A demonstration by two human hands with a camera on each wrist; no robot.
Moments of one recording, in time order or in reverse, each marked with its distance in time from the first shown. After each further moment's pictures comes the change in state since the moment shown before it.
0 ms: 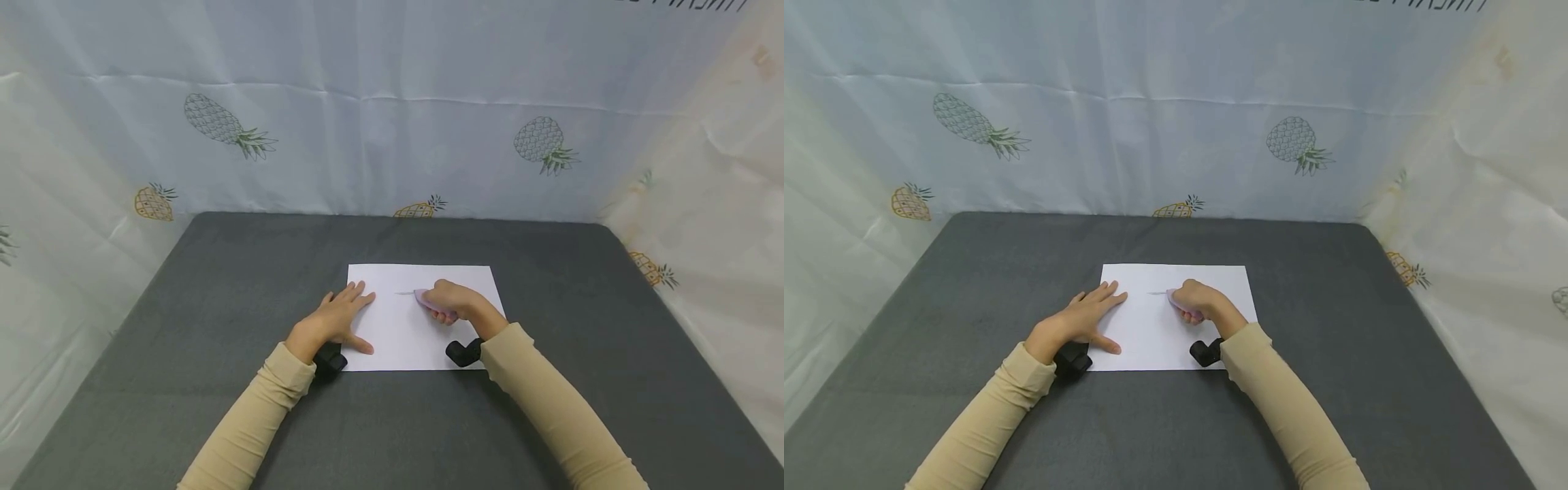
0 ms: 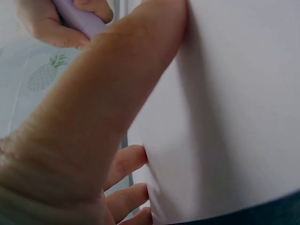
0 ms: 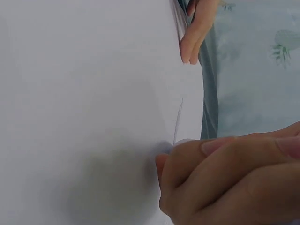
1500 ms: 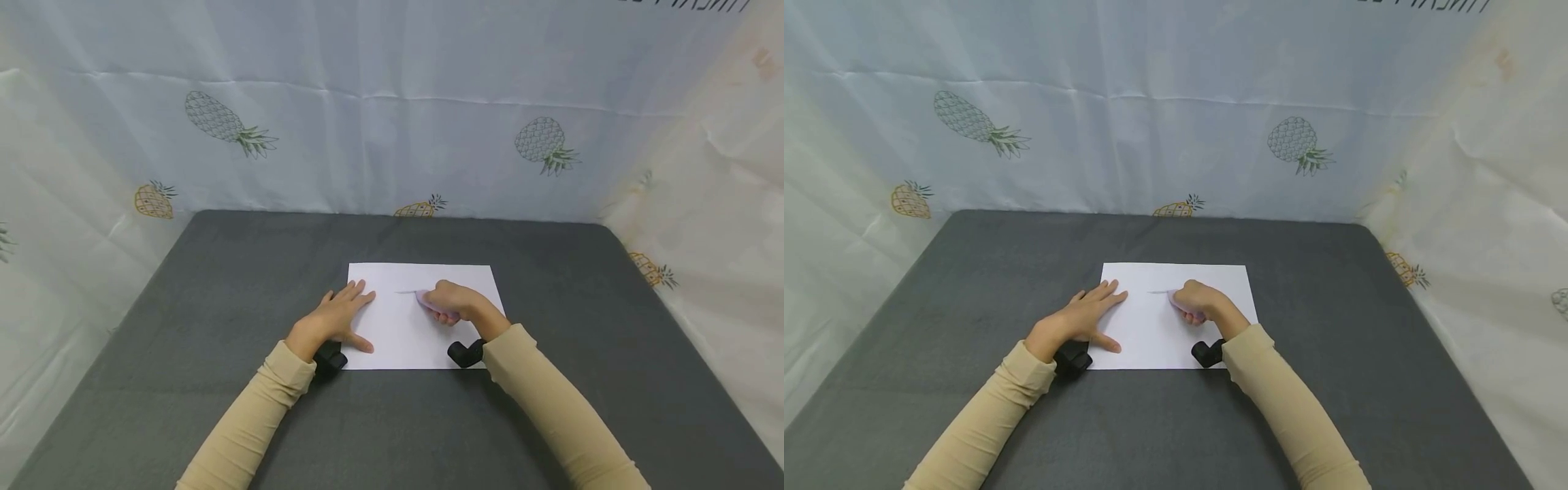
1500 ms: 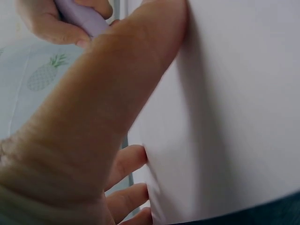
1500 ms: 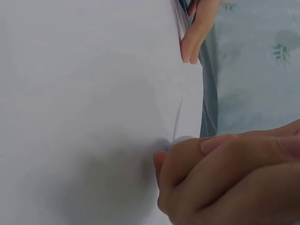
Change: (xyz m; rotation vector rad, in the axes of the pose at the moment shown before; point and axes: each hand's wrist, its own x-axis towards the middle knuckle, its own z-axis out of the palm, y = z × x) left_hand 0.000 -0.001 -0.001 0.000 -0.018 -0.011; right_hand -0.004 -0.002 0.000 -0.031 -0.012 0.002
